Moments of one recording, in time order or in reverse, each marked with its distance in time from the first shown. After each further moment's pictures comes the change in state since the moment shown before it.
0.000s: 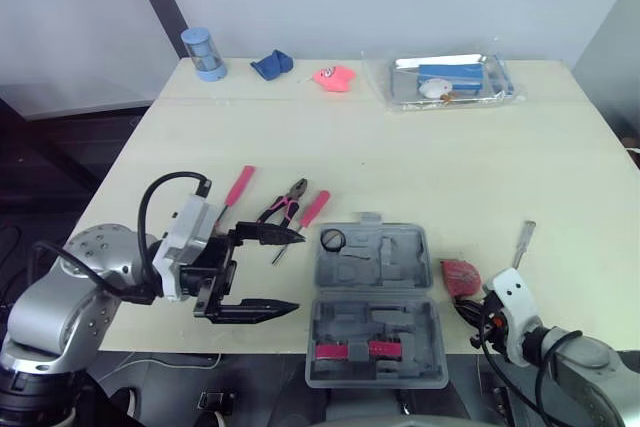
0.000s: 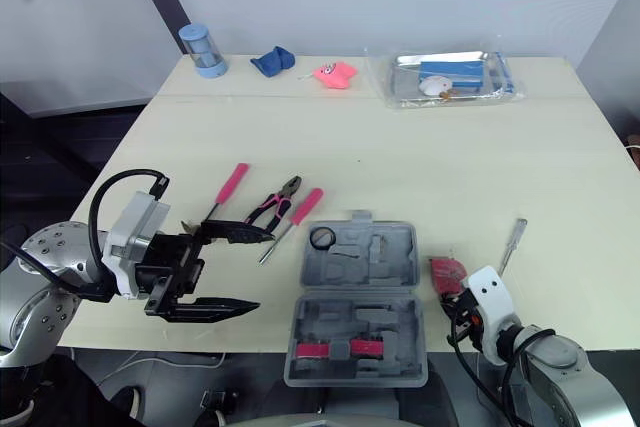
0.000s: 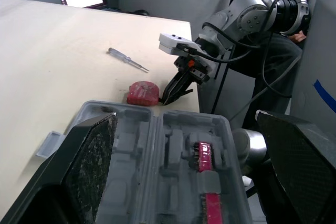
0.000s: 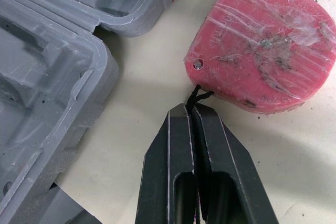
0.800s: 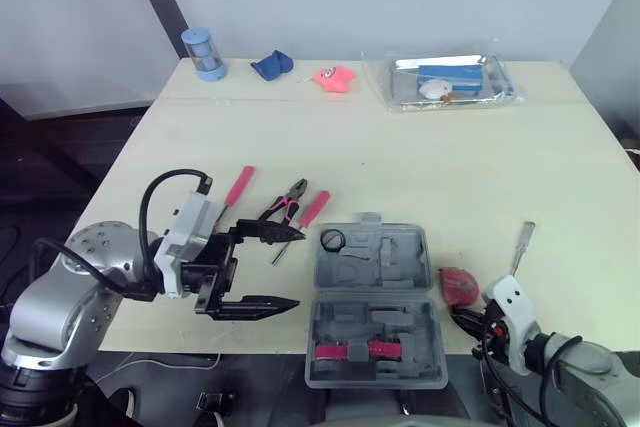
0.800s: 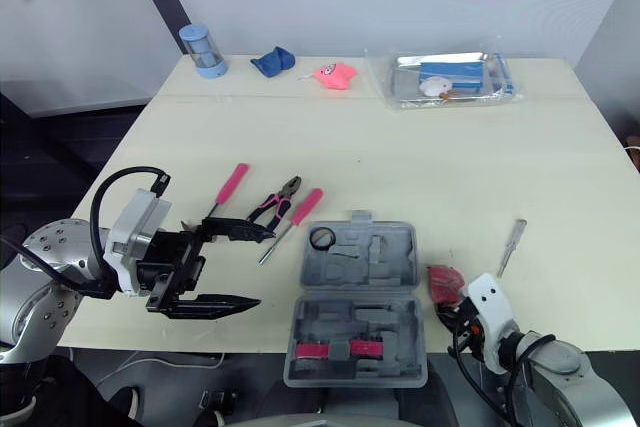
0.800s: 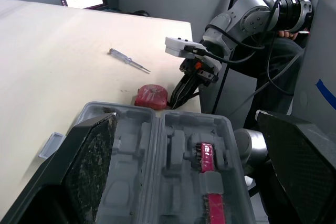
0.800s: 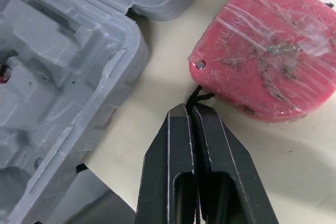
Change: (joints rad) left arm -0.016 0.000 -0.008 0.010 0.005 -0.002 -0.001; right arm 0.025 -0.030 0.021 0.020 0.027 -0.036 0.071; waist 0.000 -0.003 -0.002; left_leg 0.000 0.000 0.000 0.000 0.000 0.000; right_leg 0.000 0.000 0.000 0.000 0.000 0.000
